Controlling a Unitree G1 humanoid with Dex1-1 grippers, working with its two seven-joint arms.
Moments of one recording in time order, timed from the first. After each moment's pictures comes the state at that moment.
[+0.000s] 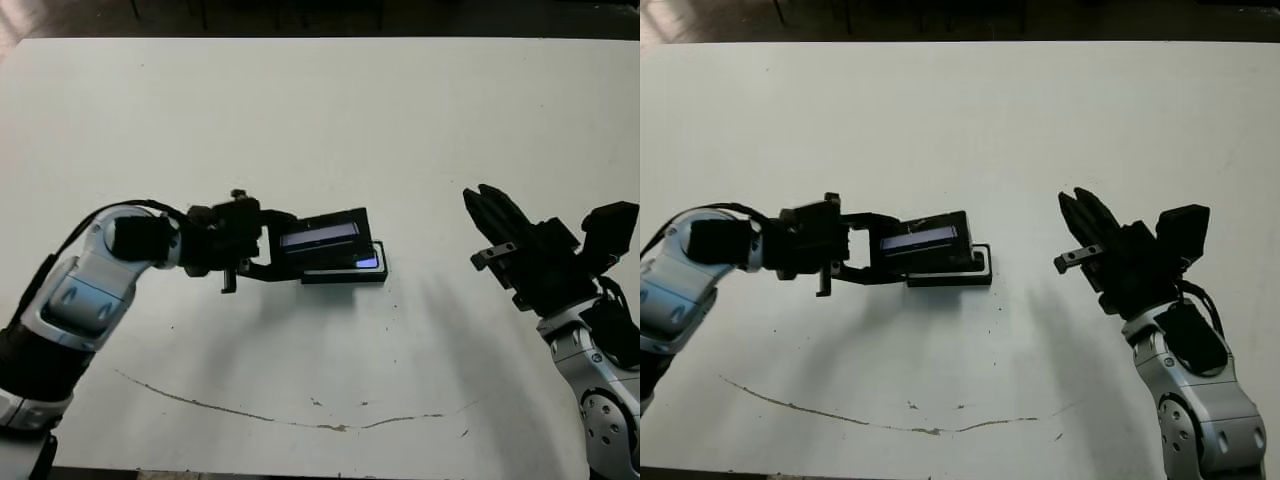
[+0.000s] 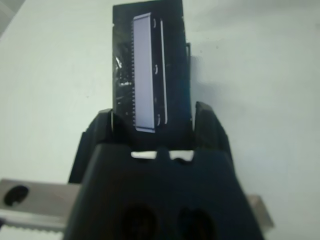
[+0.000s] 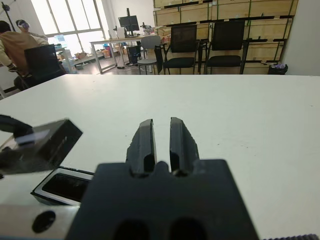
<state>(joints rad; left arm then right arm) -0.51 0.69 -0.22 -0.12 -0.16 0.34 -1.11 0.02 -0.36 -0.14 -0.58 0.44 0.48 0.24</state>
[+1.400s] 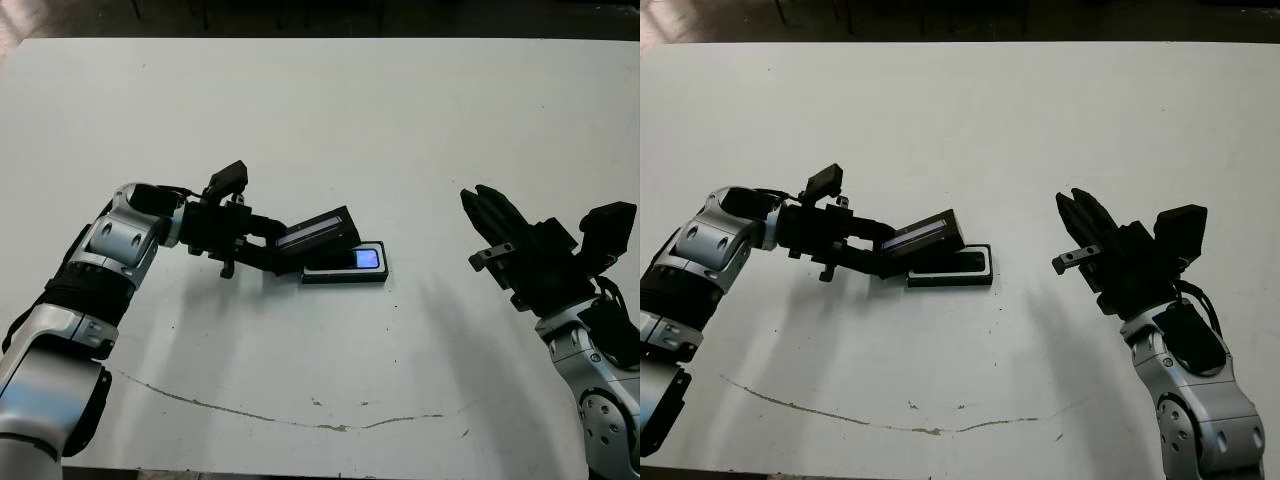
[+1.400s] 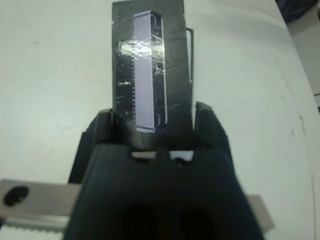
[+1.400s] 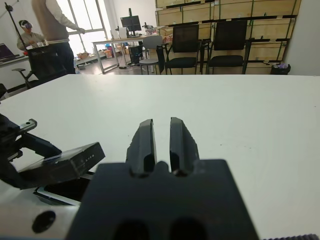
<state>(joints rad) -0.70 0.53 -0.30 0.47 -0.20 0.31 -1.40 0.02 -0.36 -0.14 -0.58 0.44 0.48 0.24</state>
